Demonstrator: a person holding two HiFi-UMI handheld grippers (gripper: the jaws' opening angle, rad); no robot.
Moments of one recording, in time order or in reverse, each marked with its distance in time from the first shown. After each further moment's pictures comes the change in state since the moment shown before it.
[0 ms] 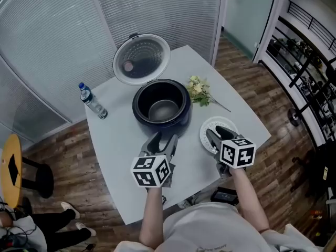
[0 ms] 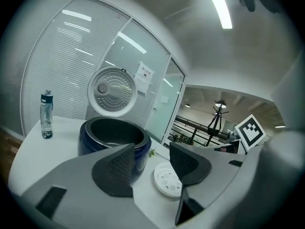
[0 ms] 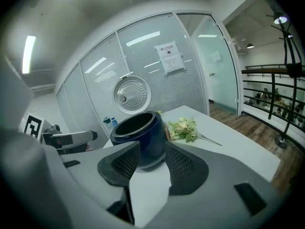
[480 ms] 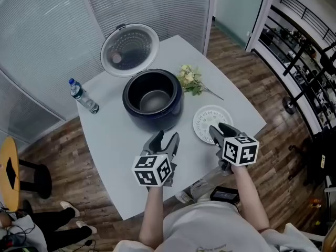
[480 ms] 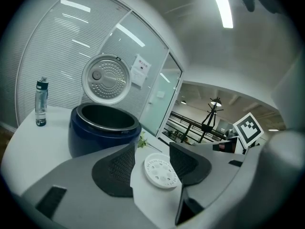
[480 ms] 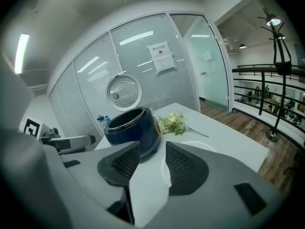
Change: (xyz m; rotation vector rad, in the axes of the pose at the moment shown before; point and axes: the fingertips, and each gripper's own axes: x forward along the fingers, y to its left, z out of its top) left arm 0.002 -0.029 -0.041 -0.021 0.062 -0.062; right arm -0.031 -0.028 -0.030 0.042 0.013 -0.076
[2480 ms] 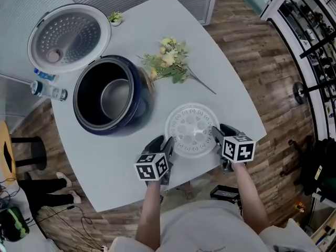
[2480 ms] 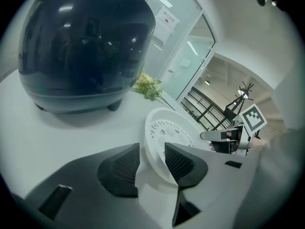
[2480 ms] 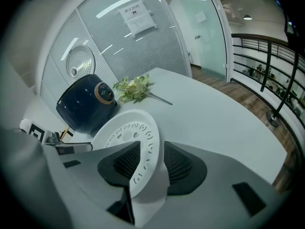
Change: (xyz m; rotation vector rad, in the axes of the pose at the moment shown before) left arm 0.198 0.000 -0.177 -0.238 0.382 0.161; right arm 0.117 -0.231 -0.088 0.080 0.373 0.011
